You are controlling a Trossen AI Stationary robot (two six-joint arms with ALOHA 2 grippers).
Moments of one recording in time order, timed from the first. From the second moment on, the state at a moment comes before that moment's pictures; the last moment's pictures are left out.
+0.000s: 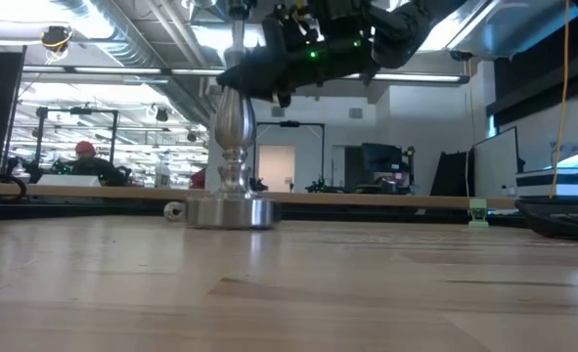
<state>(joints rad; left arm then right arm) -0.02 1.06 0.96 0.23 -0.48 0.13 -0.18 1.90 1.23 0.51 -0.18 -0.03</state>
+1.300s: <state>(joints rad) 0.05 1.08 0.80 0.49 -0.47 0.11 -0.18 1.95 1.23 0.58 -0.18 0.02</state>
